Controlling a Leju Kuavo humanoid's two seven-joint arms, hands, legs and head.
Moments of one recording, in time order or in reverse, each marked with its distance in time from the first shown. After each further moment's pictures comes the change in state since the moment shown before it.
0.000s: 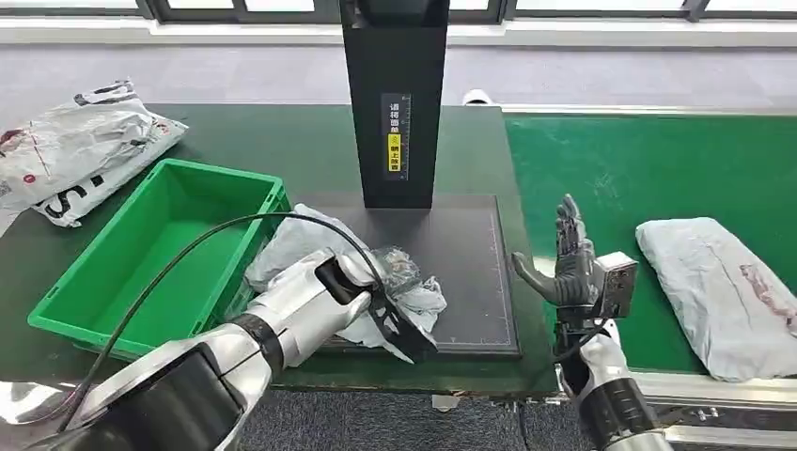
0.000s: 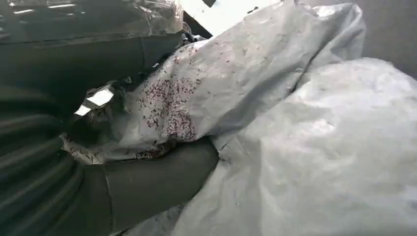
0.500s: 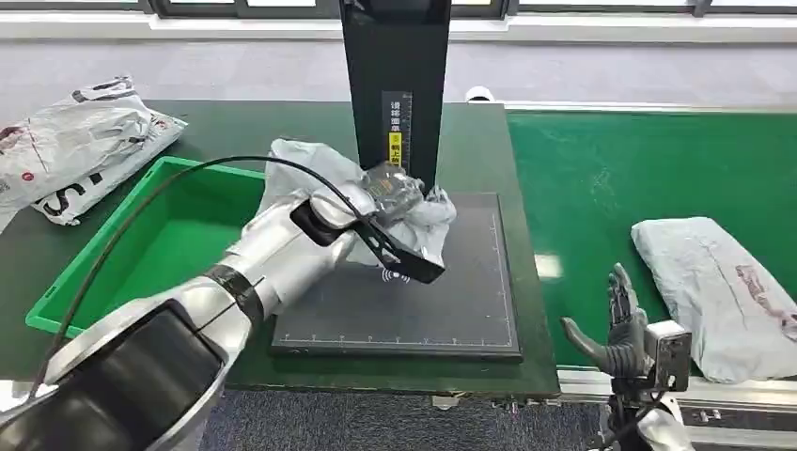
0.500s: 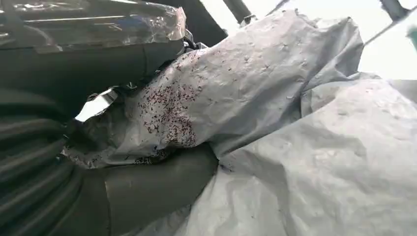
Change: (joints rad) left arm -0.179 0.052 0.050 -0.029 0.102 0.259 0.081; right arm 0.322 -0.240 0.058 -0.225 -0.161 -0.146 0.023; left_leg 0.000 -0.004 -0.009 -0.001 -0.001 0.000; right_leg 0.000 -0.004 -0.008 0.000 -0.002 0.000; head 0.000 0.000
